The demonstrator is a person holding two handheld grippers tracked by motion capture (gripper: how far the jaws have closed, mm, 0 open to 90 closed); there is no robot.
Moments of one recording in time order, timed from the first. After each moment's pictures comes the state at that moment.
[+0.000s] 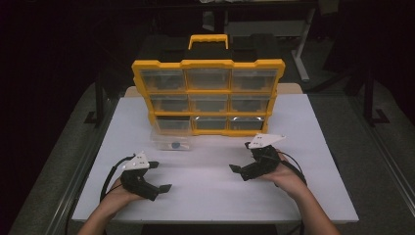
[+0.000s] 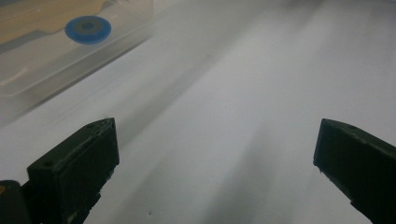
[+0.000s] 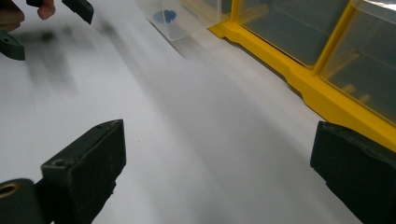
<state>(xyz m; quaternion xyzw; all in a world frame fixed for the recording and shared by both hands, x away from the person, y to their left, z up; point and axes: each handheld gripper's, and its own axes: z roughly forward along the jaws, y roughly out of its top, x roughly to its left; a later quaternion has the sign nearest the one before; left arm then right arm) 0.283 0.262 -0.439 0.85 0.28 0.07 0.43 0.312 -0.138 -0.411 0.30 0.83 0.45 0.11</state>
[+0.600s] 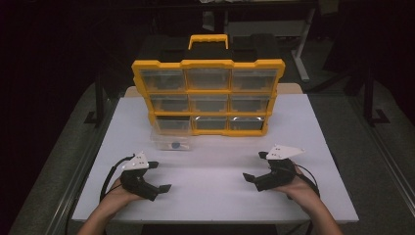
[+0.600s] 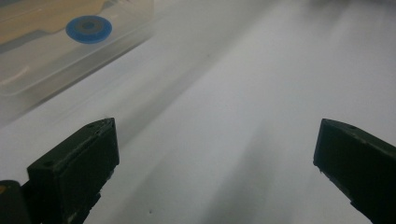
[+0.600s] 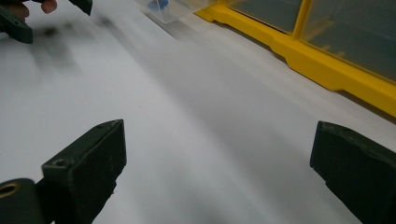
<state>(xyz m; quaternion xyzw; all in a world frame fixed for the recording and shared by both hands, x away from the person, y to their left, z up) 0.283 0.263 -0.439 0.85 0.28 0.07 0.44 0.285 -0.176 -0.427 0.33 0.82 0.47 0.12</state>
